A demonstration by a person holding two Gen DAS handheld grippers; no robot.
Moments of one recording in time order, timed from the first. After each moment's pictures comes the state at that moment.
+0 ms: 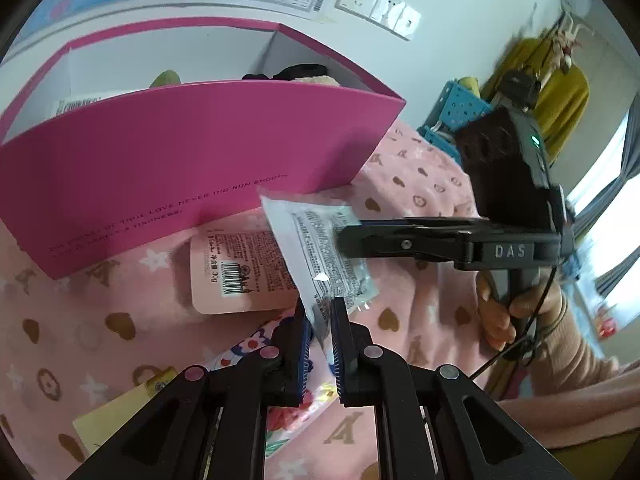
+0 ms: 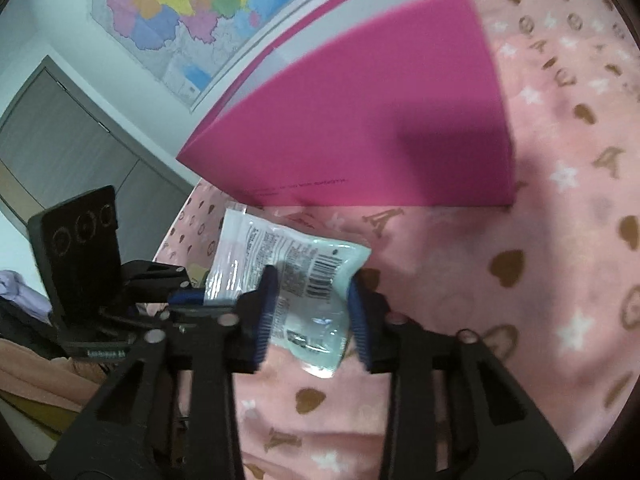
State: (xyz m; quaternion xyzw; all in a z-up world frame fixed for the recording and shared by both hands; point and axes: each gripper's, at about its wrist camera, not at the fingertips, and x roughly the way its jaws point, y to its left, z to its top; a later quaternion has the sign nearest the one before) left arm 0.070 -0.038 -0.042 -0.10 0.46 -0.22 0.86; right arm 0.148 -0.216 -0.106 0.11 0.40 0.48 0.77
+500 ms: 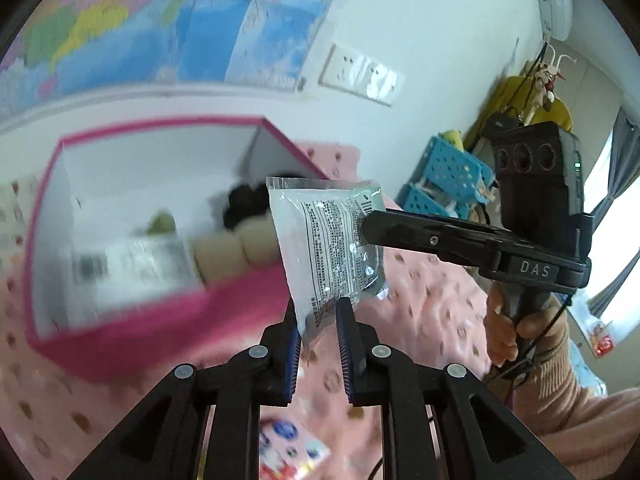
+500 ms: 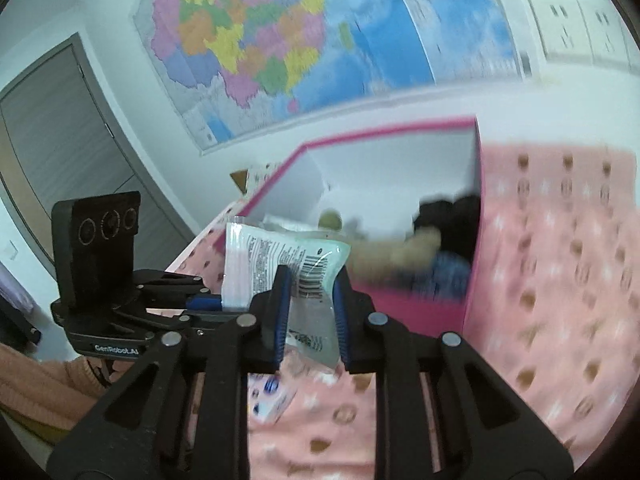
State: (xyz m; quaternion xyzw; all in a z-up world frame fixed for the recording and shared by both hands) left arm 0.107 -0.032 0.041 -0.10 0.38 -0.22 0.89; right arm 0.160 -0.207 0.017 0.05 0.28 0.47 0.83
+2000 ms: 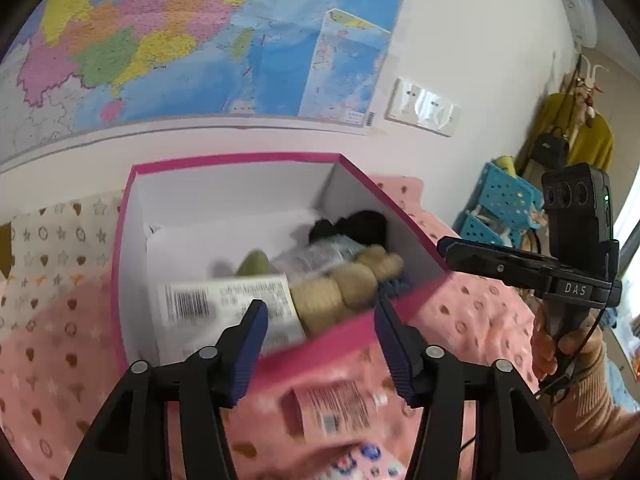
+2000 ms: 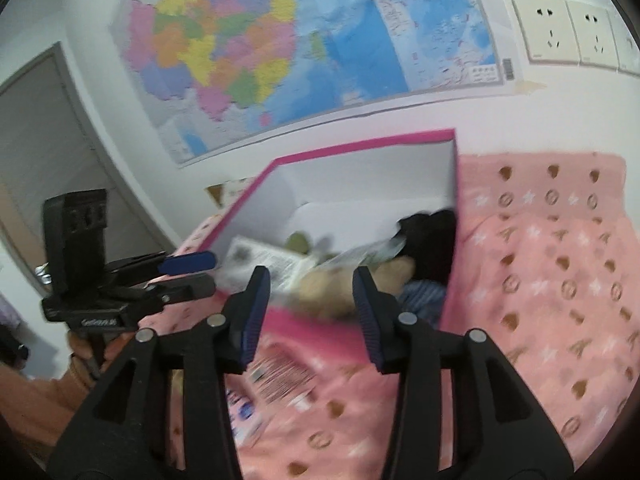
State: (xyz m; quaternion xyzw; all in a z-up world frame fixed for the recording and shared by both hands) left arm 0.109 0.012 0.040 -0.08 0.35 -0.13 0.92; right arm 0.161 -0.221 -0.003 0.07 0.29 0.46 0.84
